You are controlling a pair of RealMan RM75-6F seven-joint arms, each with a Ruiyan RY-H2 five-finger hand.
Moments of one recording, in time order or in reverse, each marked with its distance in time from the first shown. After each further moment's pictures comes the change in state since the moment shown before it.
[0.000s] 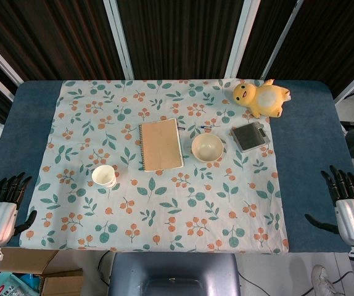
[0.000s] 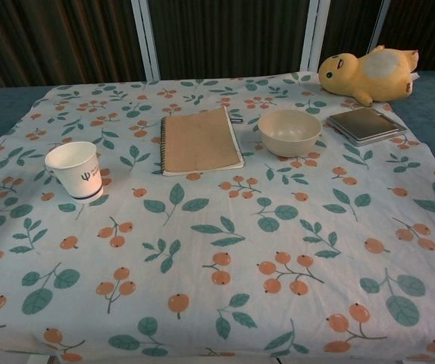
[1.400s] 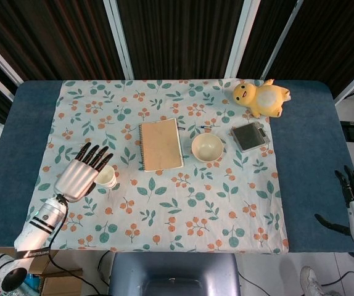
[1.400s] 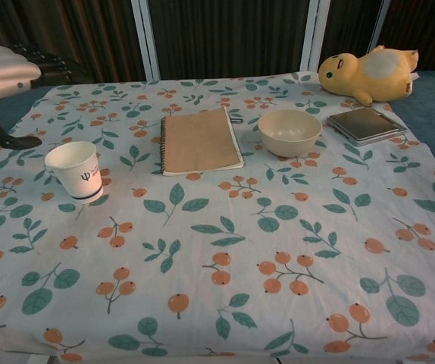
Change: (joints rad) left arm -0.470 -0.005 -0.143 -0.191 -0.245 -0.514 0.634; right arm -0.026 0.023 0.009 0.010 0.024 0.022 0.057
